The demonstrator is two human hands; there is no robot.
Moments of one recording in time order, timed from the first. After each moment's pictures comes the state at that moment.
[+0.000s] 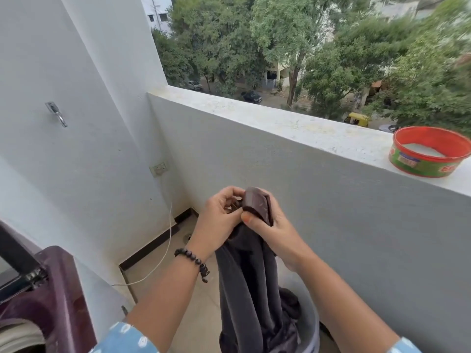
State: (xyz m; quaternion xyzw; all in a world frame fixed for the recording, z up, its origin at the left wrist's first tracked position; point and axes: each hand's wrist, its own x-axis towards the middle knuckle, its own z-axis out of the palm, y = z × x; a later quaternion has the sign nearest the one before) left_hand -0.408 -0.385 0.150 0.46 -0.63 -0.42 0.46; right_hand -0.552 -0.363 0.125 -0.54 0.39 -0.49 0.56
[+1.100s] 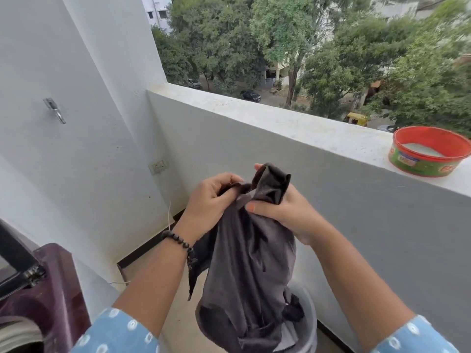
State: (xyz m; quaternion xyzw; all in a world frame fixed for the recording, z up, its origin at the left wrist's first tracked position) left_hand -0.396 -0.398 0.174 0.41 -0.70 -0.39 0.45; right_hand -0.577 -0.380 0.165 -0.58 0.38 -0.46 0.55
